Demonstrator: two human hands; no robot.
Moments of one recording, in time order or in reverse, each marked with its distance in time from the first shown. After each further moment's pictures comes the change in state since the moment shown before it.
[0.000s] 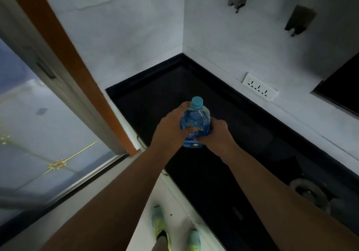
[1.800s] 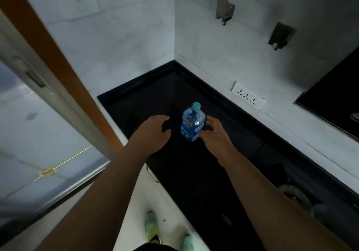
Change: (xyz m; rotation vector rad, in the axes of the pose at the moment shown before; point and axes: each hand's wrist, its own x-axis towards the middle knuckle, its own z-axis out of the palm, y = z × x) left_hand 0.015 0.009 -0.041 0.340 -0.164 -0.199; right_hand -0.007 -0.031 -0.036 0.229 0.078 0.141
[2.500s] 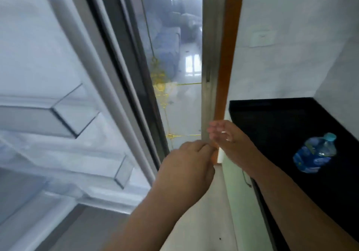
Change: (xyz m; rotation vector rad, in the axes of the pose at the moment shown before) left_hand -0.398 -0.013 -0.042 0.394 0.602 -0.192; right_hand -0.243 -0.095 0.157 -0.083 -0.789 -0.630
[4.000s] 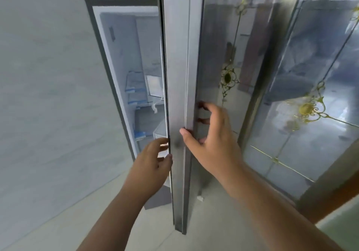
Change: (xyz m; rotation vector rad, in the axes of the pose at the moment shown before) left_hand -0.445 -0.109 -0.128 -0.354 0.614 -1.058; right_hand -0.246 -0.212 0.348 -0.123 -0.253 -0.969
